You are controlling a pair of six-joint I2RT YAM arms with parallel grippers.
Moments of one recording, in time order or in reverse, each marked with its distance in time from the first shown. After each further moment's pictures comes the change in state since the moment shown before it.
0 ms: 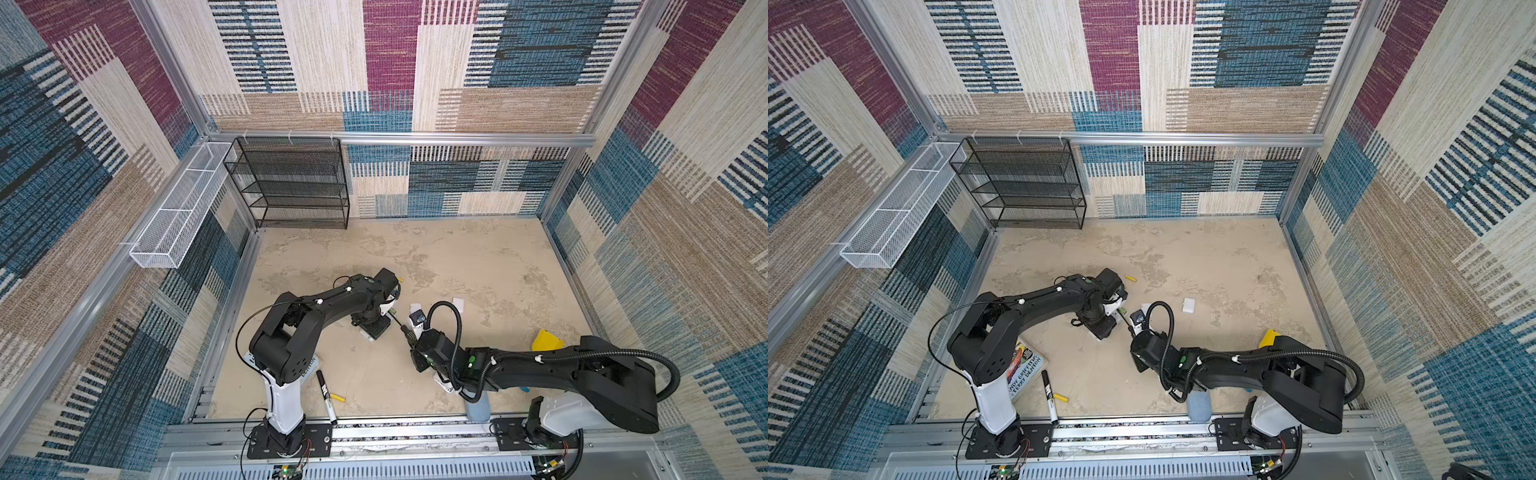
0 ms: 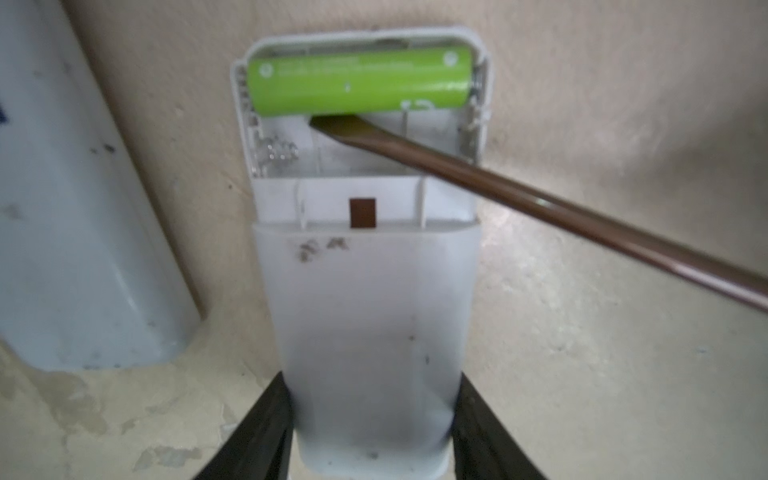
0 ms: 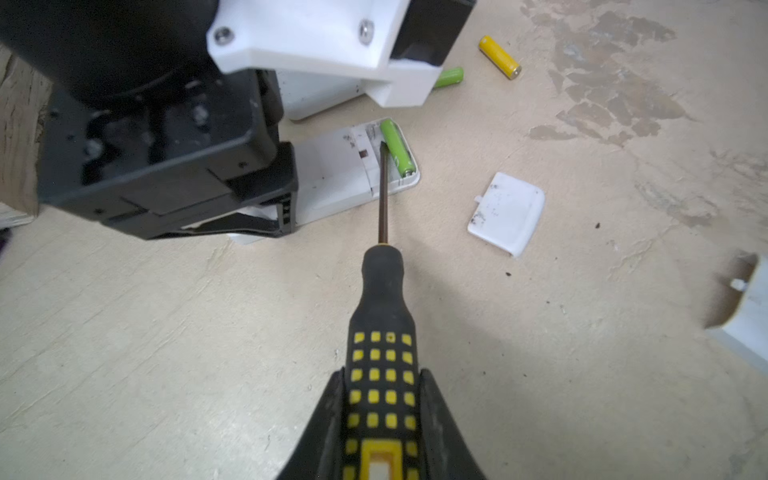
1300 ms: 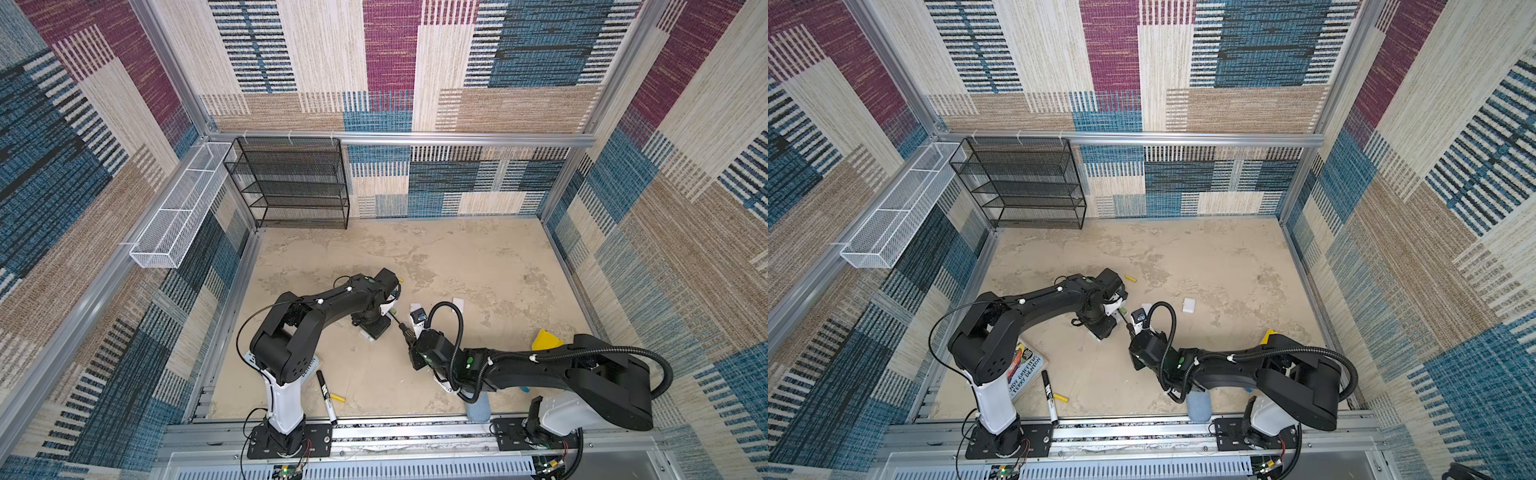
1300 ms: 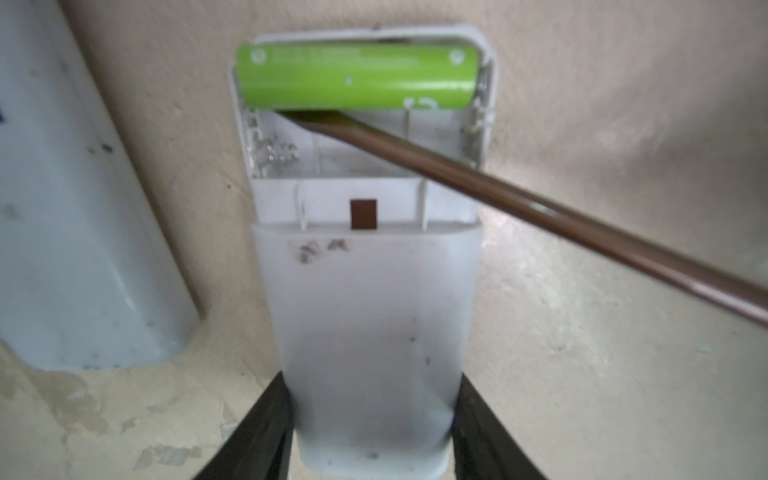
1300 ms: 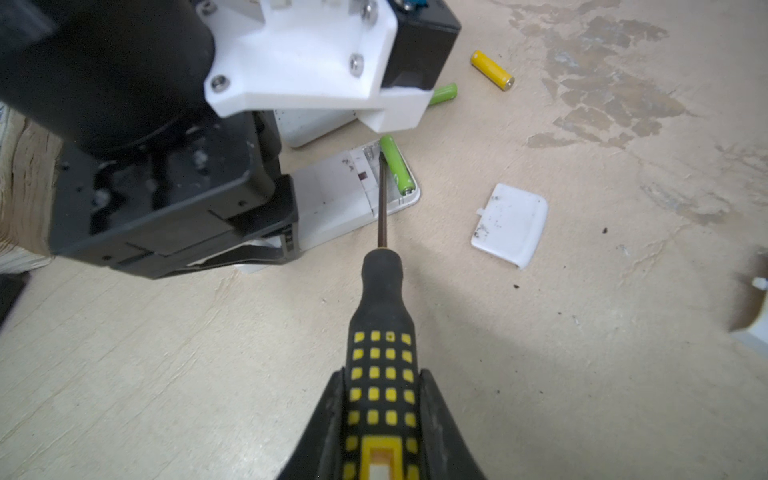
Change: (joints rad) left arm -0.001 0.008 -0.001 -0.006 -0.001 -0.002; right arm 0.004 0.027 -0.006 0.078 0.021 0.052
